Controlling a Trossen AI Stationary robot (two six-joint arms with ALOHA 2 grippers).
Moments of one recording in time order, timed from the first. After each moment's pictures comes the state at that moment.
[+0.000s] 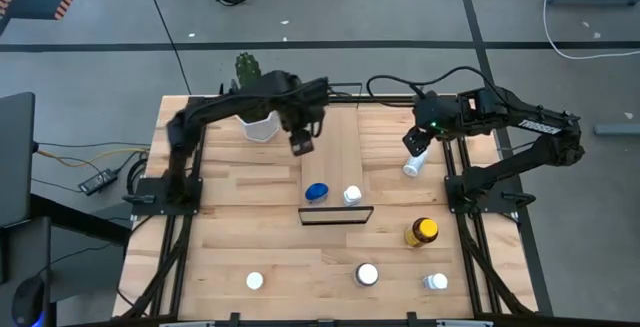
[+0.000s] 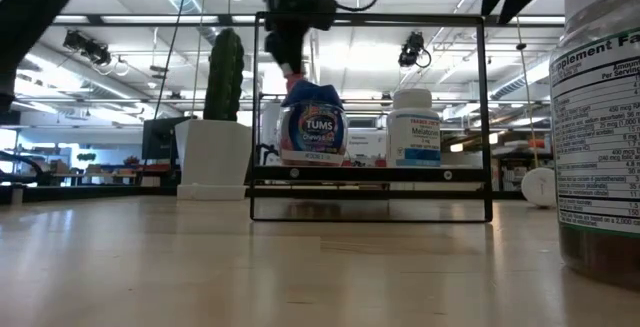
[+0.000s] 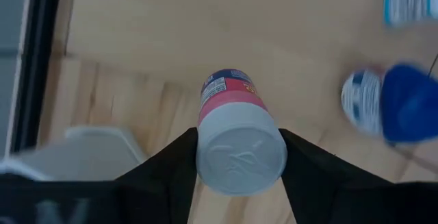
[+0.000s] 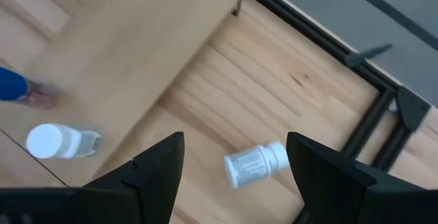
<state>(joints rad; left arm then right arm) 0.32 2.02 2.13 -1.46 -0.01 0.04 -0.10 1.17 1.50 -1.50 0.38 0.74</state>
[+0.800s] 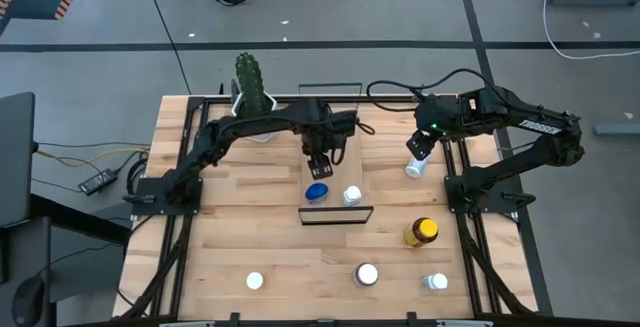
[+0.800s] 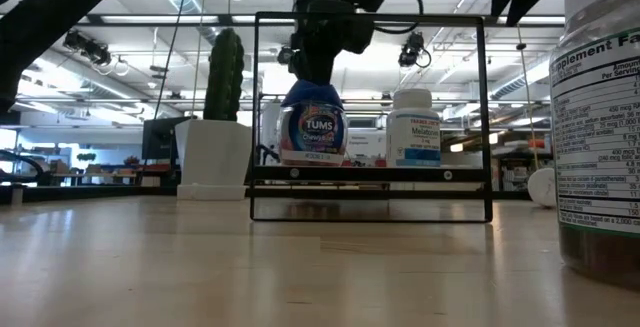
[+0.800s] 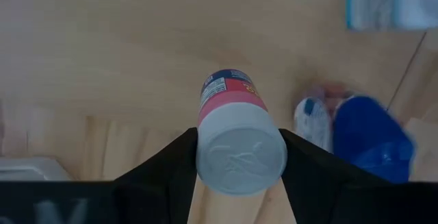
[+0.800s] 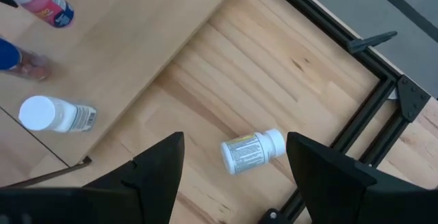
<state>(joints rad) 0.19 2.22 2.24 -1.47 0.03 -0.06 -0.10 1.17 1.50 -1.55 0.34 0.71</state>
